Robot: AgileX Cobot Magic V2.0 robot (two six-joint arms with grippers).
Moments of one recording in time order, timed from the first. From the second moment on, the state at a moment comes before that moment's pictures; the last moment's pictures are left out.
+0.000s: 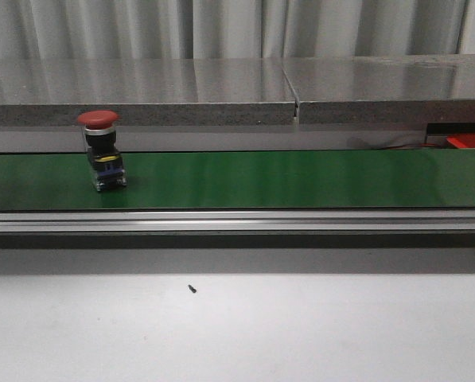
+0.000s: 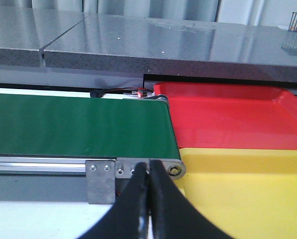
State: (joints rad) left arm -0.11 1.46 -1.40 -0.09 0.92 0.03; right arm -0.10 -0.01 0.03 -0.04 0.14 0.01
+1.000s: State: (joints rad) left arm -0.12 0.50 -0.68 -0.13 0.84 0.03; right arm -0.10 -0.01 0.03 -0.04 0.12 0.01
